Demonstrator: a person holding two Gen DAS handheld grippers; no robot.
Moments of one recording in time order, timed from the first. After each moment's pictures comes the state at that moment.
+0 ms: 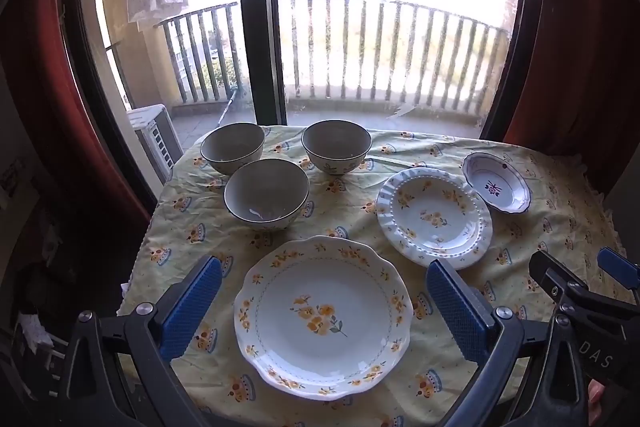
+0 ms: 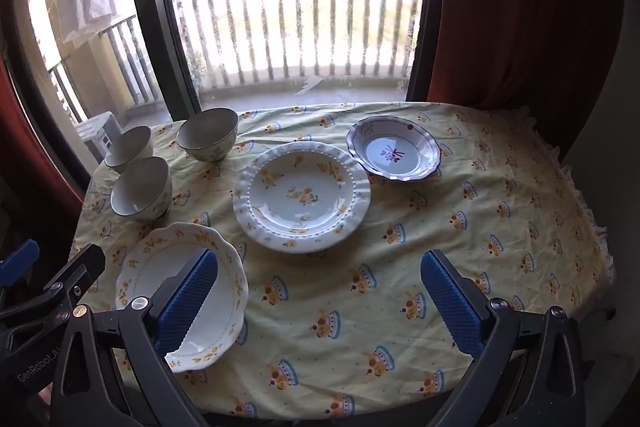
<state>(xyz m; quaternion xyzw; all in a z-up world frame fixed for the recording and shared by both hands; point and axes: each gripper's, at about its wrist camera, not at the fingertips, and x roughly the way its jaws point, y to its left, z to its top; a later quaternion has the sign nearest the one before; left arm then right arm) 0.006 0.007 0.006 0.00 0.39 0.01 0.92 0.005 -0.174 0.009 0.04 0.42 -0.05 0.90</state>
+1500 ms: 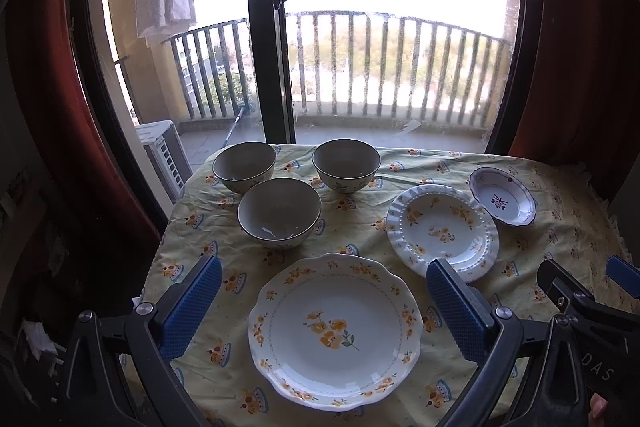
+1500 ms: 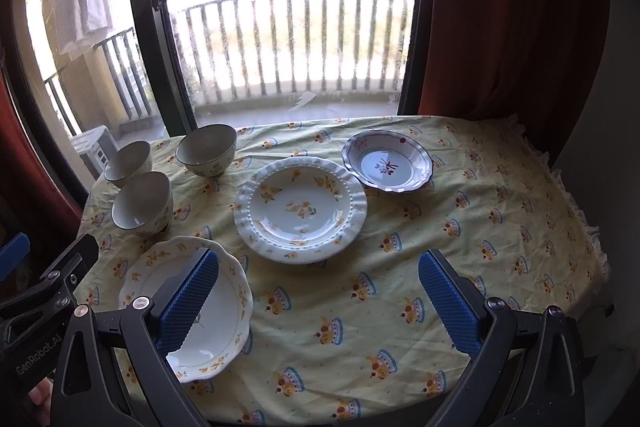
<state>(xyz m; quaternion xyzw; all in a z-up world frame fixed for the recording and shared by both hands) 0.003 0.015 0.014 0.00 0.37 0.01 0.93 -0.011 -0.162 0.013 0.04 0.40 -0.07 0.91</state>
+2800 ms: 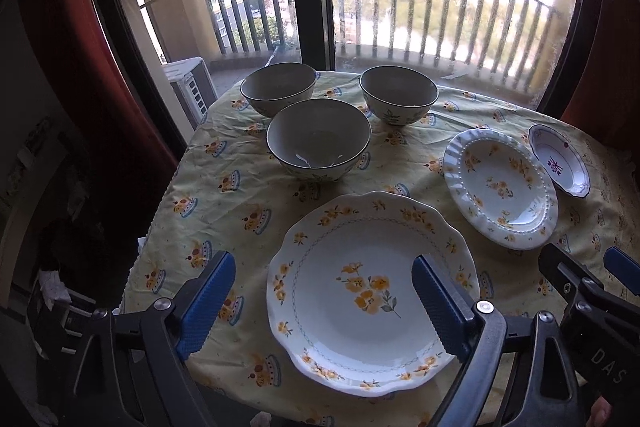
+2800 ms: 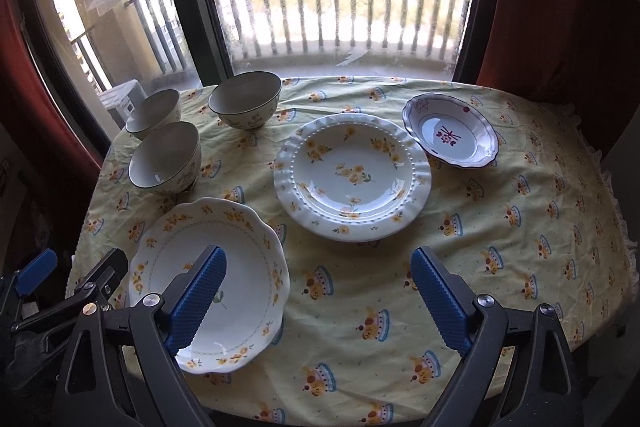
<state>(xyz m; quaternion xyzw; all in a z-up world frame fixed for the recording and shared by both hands) 0.030 0.043 -0.056 -0.01 0.47 0.08 0.88 0.037 -0.124 -0.044 0.04 0.47 0.01 0.88</state>
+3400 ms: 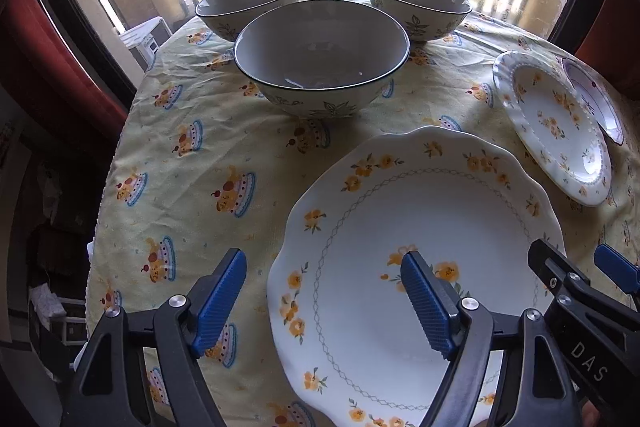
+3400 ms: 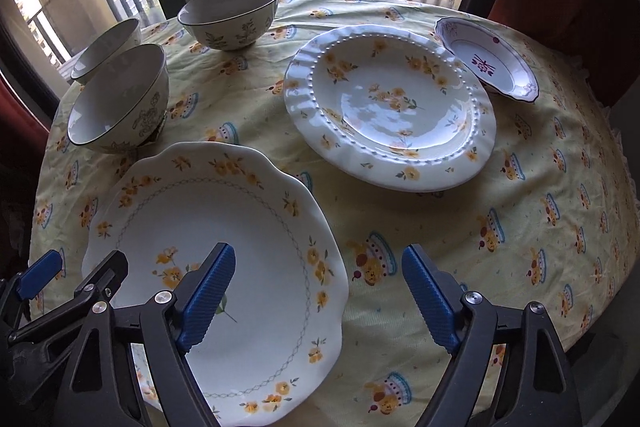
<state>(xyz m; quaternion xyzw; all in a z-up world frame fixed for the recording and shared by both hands) 0.085 0.077 -0.151 0.01 0.56 0.02 0.83 0.083 -0.073 -0.143 0.04 0.56 -0.06 0.83</state>
